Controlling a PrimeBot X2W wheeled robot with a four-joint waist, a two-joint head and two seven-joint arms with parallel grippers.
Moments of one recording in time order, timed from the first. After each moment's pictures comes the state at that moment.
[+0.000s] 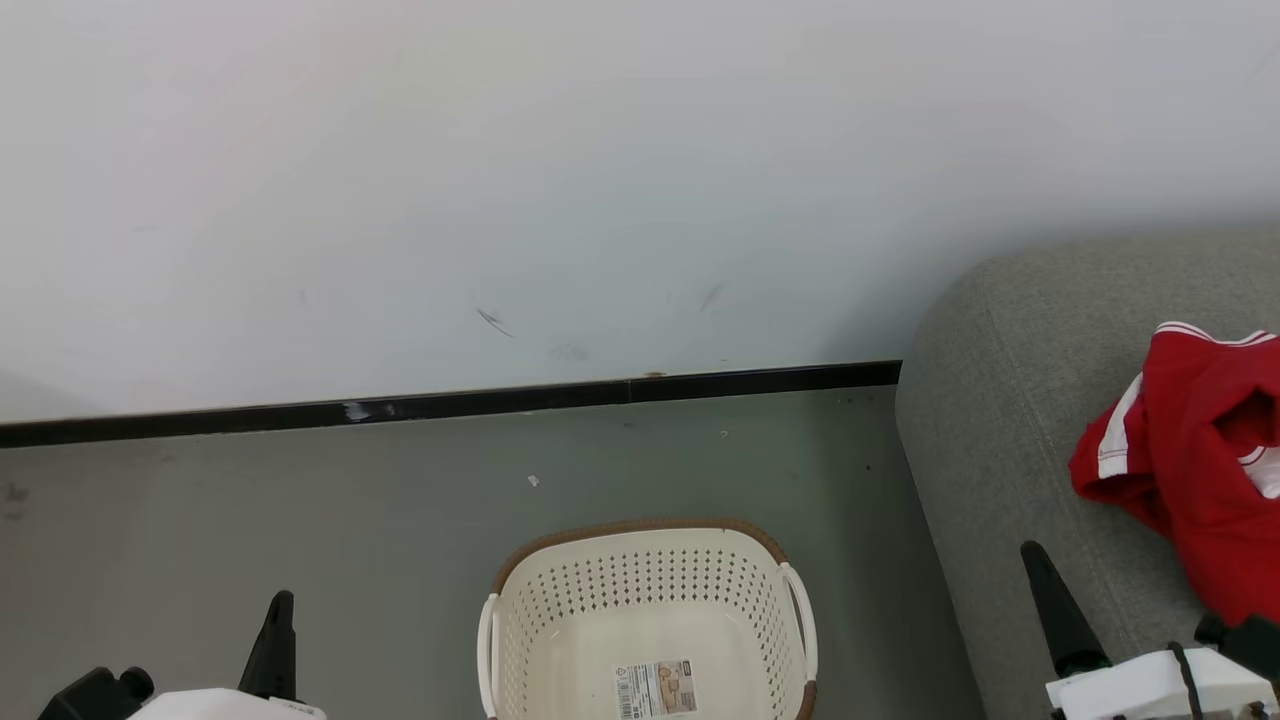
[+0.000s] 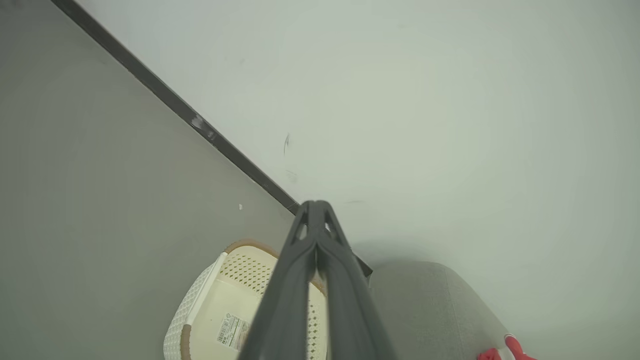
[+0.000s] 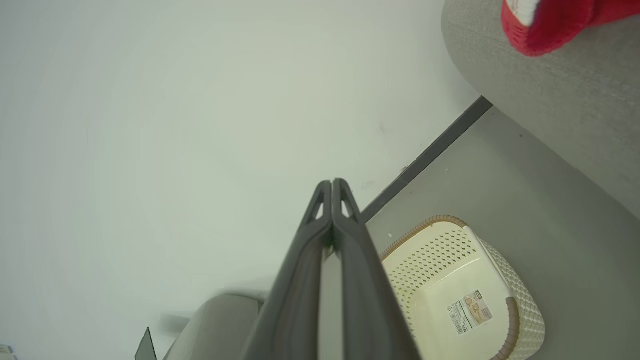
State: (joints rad) left arm 0.03 0.09 -0.04 0.17 -1.11 0.07 -0.05; right arm 0.06 -0.08 0.03 0.15 1.01 0.12 -0.12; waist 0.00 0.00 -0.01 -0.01
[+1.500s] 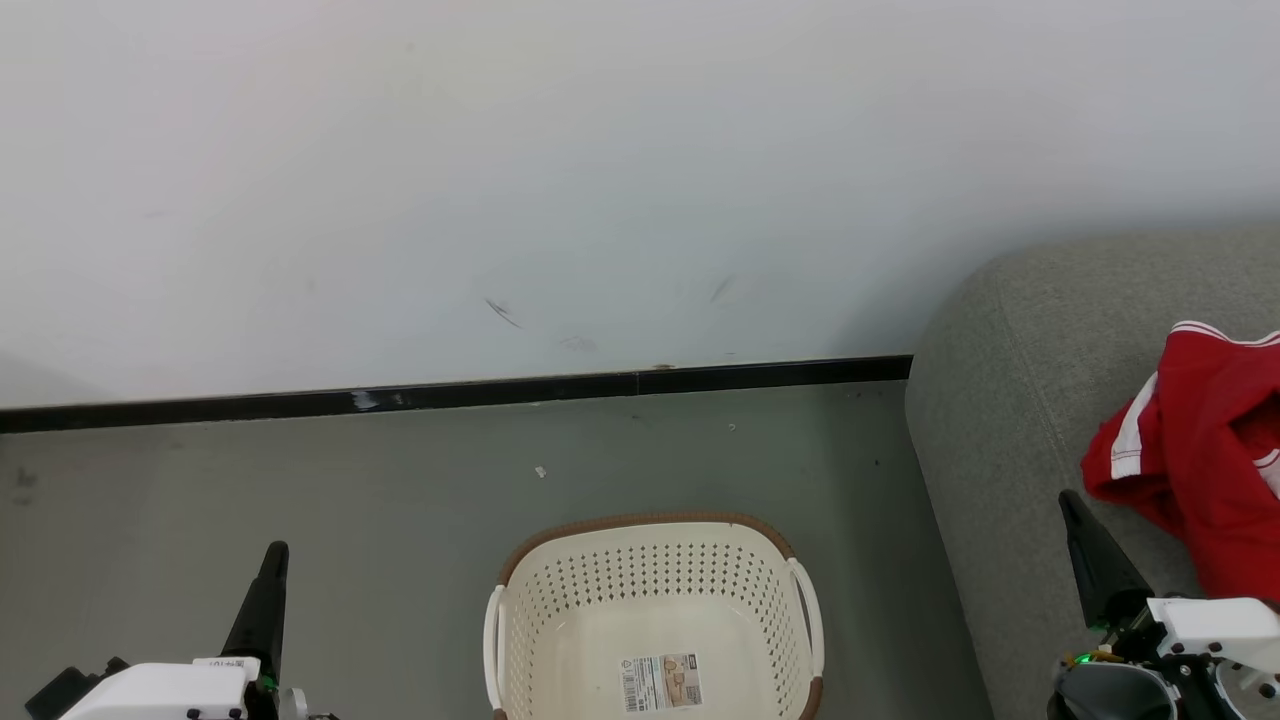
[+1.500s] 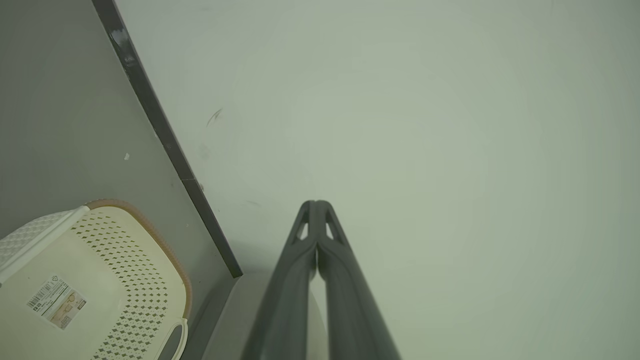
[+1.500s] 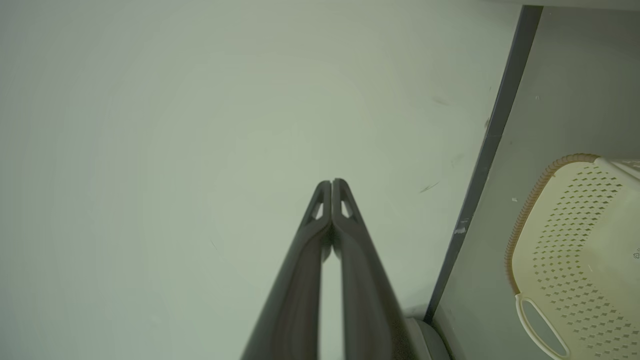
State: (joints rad) left arm -0.04 0.04 0.08 0.21 -1.60 -0.07 0.10; right arm -0.06 -0.14 0.02 0.25 1.72 0.12 -0.01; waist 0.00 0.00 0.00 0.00
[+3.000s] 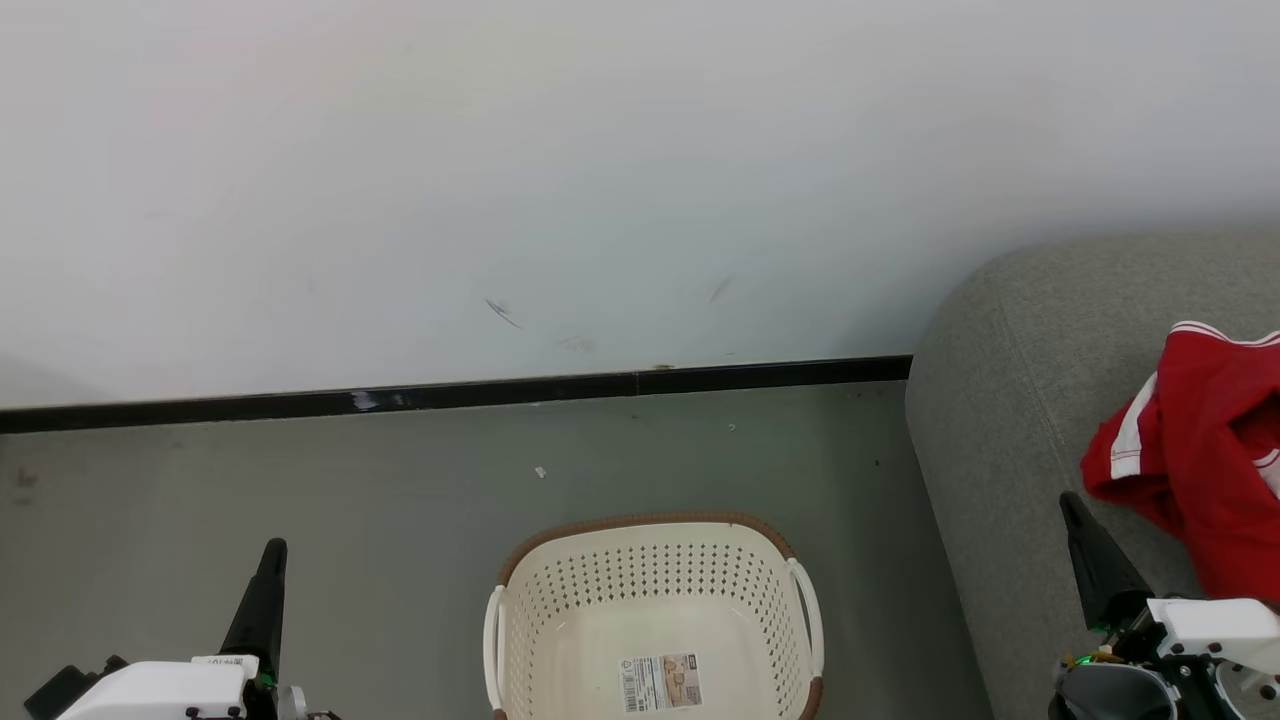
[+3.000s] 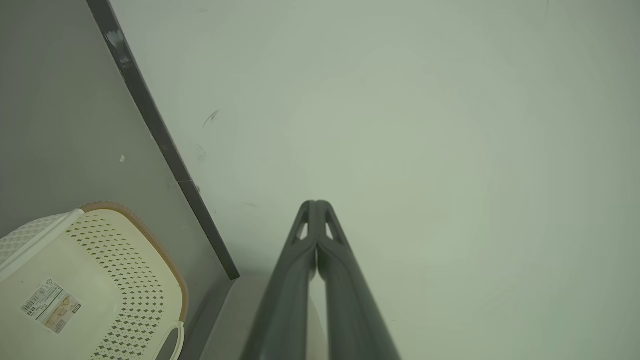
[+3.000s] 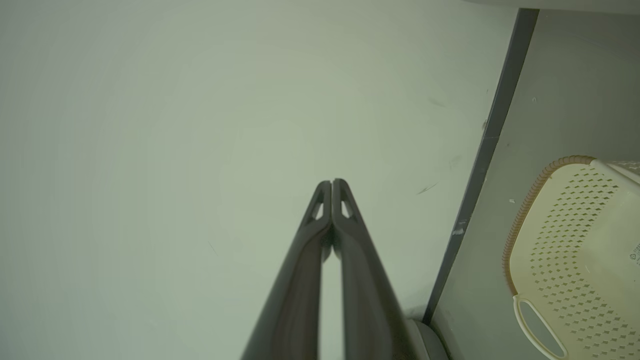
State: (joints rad) left arm -0.05 0.03 0.08 0.22 -1.60 -0.08 0.11; right arm -0.07 -0.14 0.02 0.26 1.73 0.12 -0.01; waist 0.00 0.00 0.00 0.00
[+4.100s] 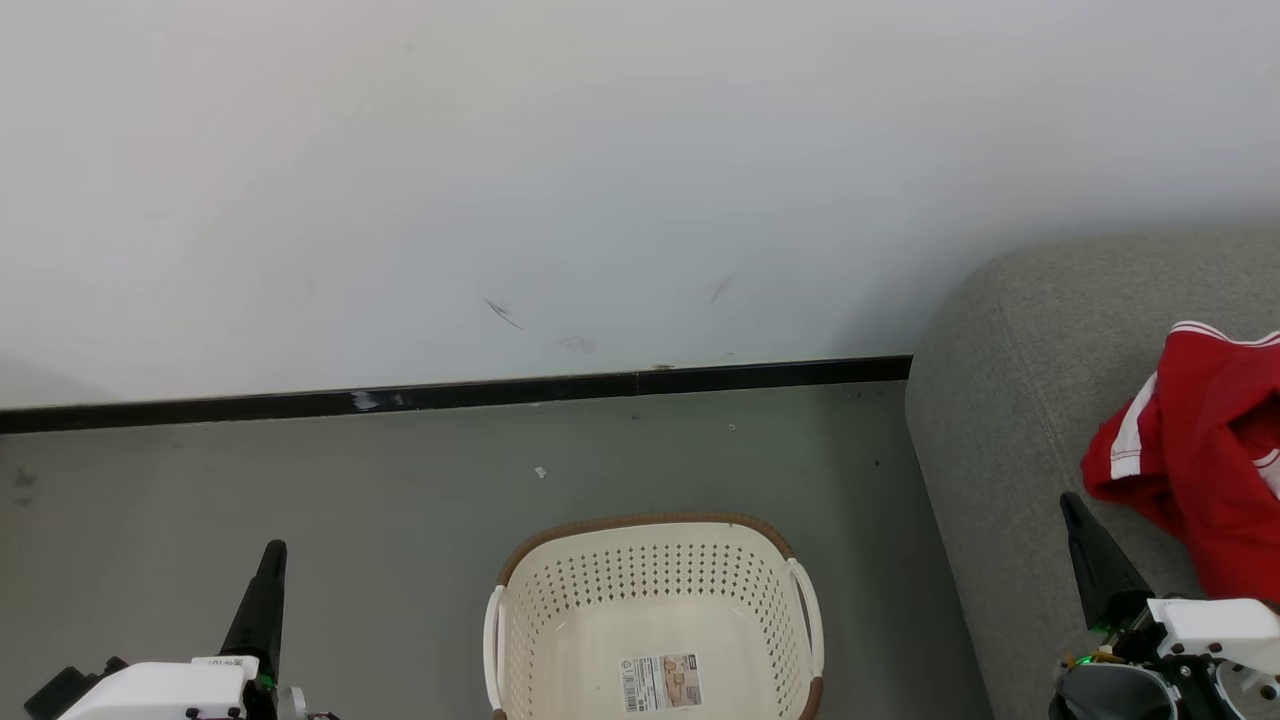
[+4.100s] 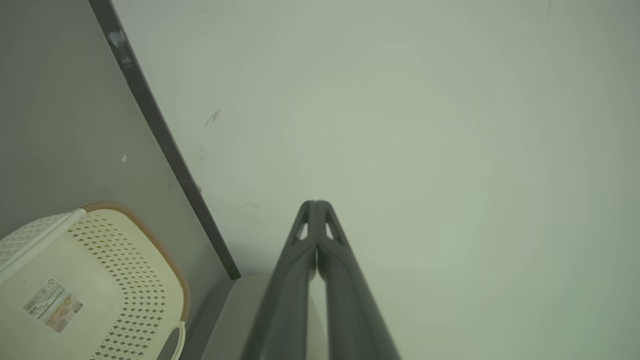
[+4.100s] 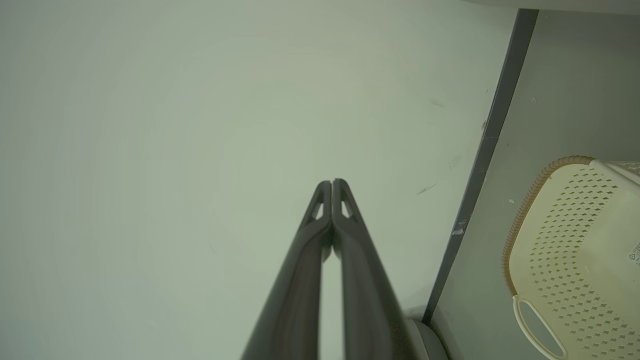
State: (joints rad) left arm -0.05 0.03 0.08 0.23 -1.60 -0.08 0.11; right arm -0.07 -0.14 0.02 0.26 1.73 0.12 -0.01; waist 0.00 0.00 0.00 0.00
